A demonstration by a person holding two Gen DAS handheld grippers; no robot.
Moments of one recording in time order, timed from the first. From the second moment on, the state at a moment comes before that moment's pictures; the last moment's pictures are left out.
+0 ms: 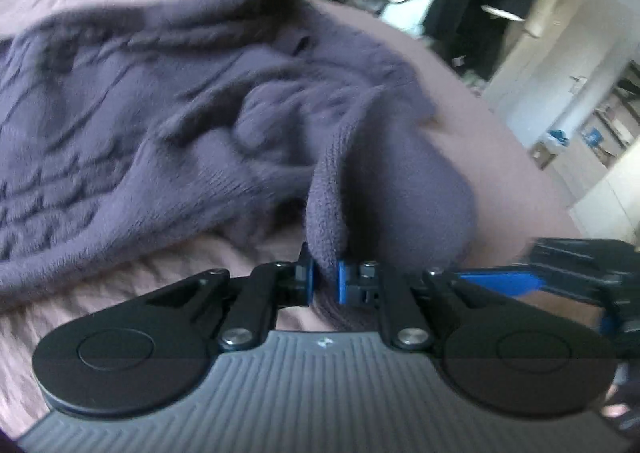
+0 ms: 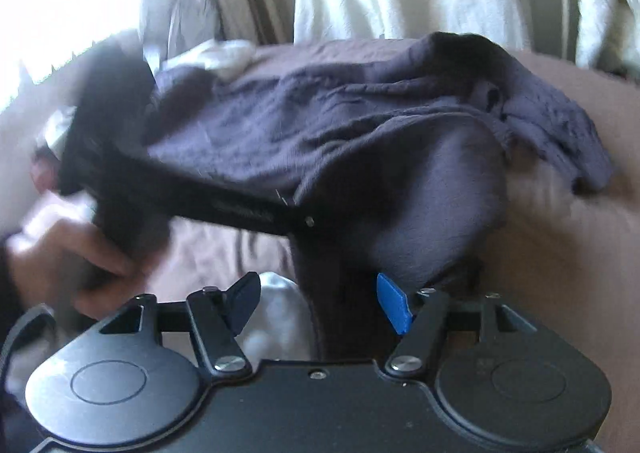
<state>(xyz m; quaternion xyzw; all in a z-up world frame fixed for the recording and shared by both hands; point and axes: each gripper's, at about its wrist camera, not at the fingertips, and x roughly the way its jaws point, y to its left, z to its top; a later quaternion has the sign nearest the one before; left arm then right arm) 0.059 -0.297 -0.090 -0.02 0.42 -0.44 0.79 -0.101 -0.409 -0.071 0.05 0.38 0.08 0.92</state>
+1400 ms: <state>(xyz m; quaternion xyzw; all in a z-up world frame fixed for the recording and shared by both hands) -0.064 -0.267 0.010 0.05 0.30 -0.58 0.76 -0.238 -0.496 0.108 0.37 0.14 0.05 0.92</state>
